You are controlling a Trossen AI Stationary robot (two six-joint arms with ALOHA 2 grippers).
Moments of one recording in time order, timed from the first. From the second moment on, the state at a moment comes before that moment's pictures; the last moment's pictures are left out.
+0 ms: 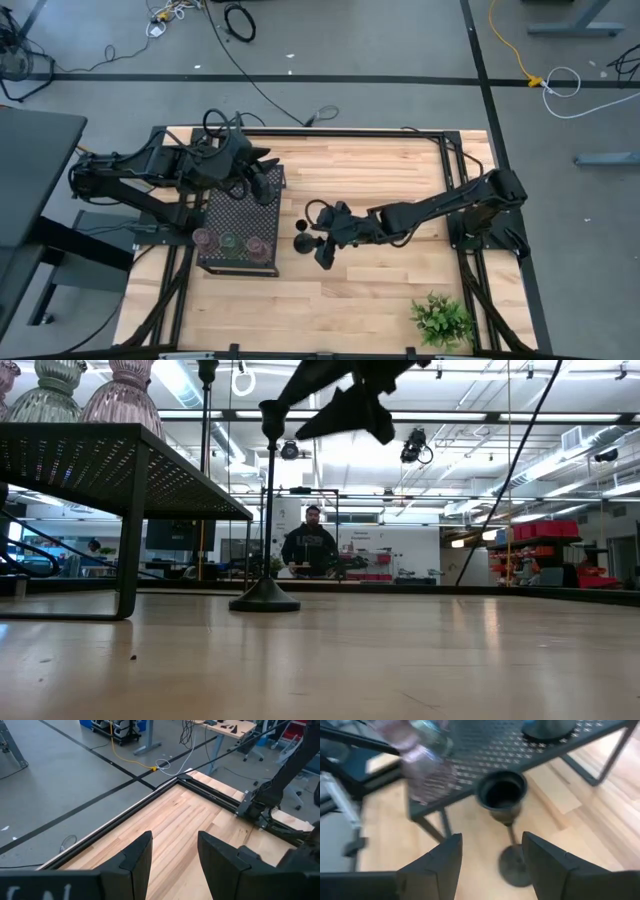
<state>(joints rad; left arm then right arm) -0.12 1.15 1.40 -0.73 -0.68 -0.48 0.25 1.74 1.31 -0.21 0.30 0.56</state>
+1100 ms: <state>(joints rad) -0.12 1.15 1.40 -0.73 -0.68 -0.48 0.21 1.86 1.31 -0.05 0.36 0.51</state>
